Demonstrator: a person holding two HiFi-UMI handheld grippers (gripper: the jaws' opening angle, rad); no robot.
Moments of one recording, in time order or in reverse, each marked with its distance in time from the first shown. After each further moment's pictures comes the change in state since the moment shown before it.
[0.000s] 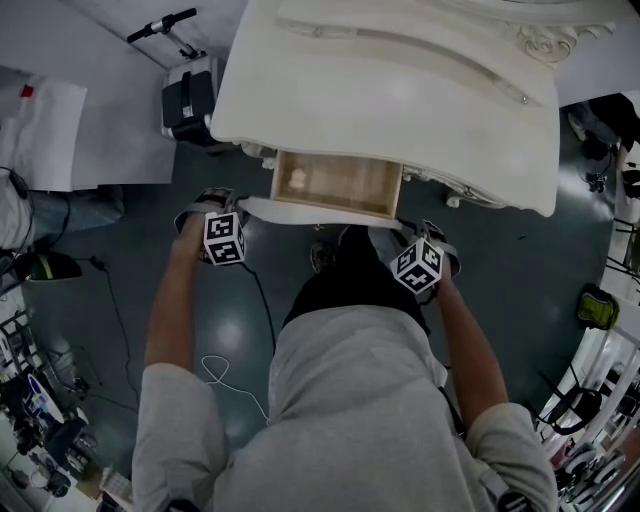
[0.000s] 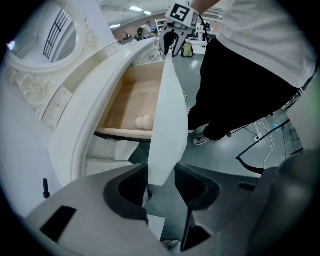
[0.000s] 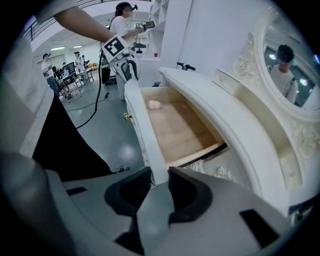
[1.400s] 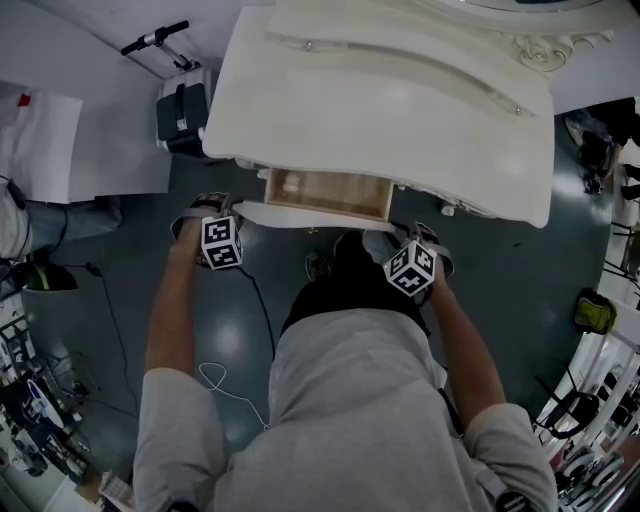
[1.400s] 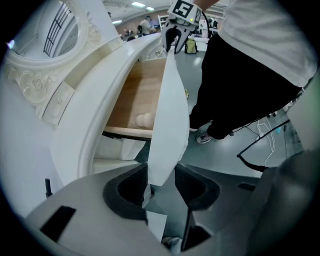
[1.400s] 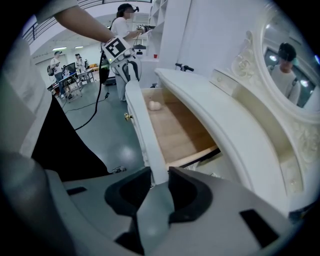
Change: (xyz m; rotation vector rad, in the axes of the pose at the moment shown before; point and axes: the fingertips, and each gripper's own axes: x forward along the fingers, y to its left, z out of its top) left arm 0.010 0.027 0.003 -0.021 0.038 0.002; right arm 0.010 -0.029 0.006 -0.013 -0.016 0.004
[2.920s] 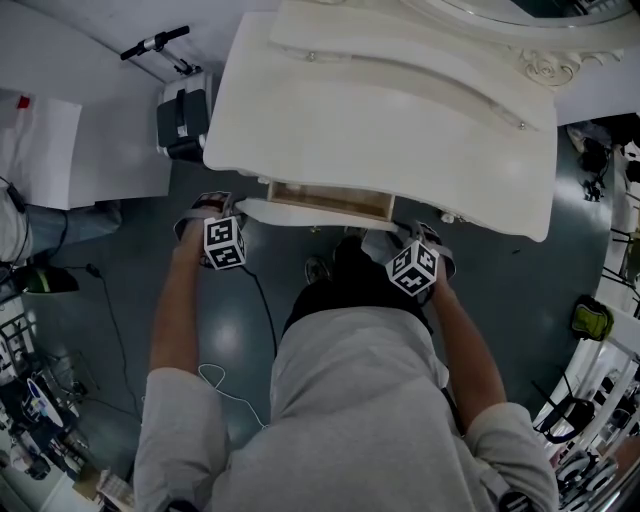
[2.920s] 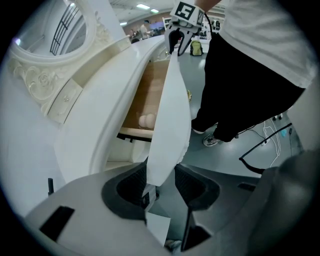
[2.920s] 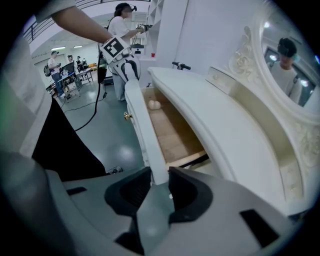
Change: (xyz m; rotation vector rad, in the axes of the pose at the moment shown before) left arm 0.008 0.037 0.005 -0.038 -0.019 0.042; right arm 0.010 -0.035 0.008 0.003 0.009 -0.004
